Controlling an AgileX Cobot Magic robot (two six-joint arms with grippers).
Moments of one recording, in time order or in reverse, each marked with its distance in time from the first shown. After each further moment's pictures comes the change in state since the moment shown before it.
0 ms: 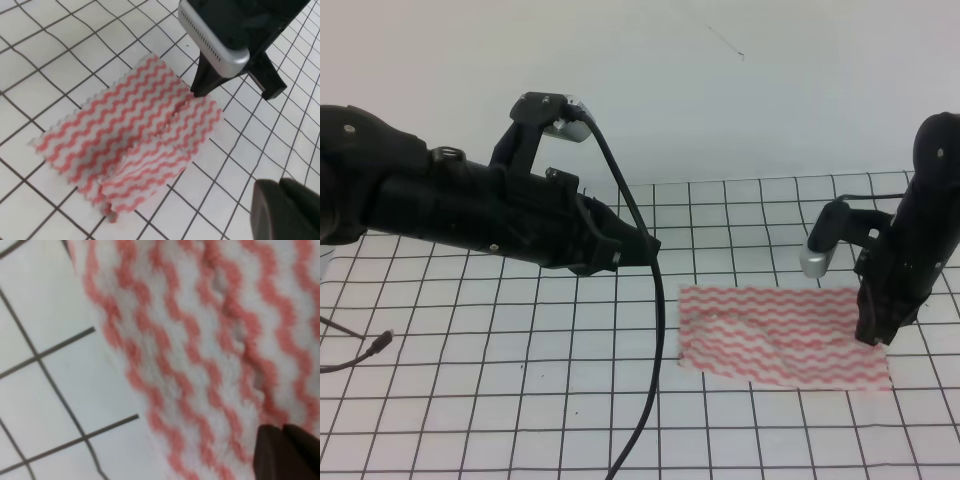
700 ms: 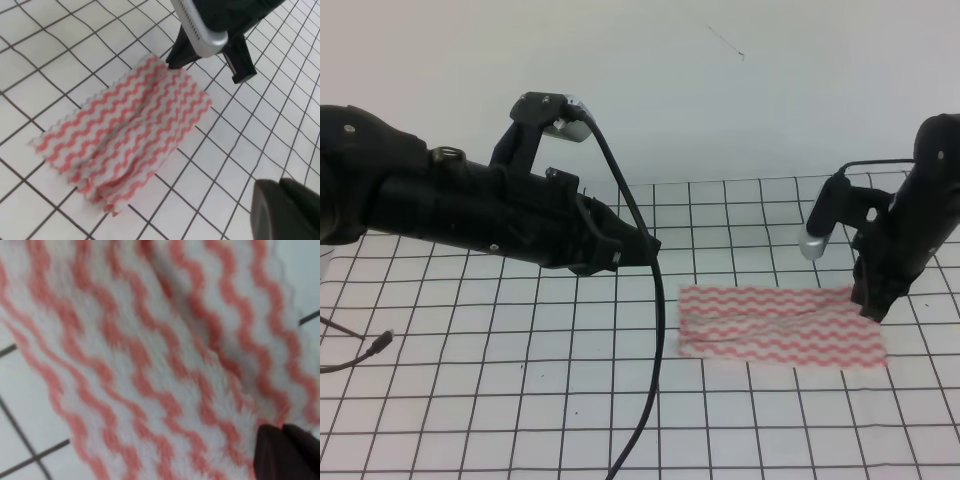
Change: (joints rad) left arm 0.000 0.000 0.001 -0.006 0.000 0.000; right arm 0.000 -0.011 0.000 -0.078 -0.201 0.018
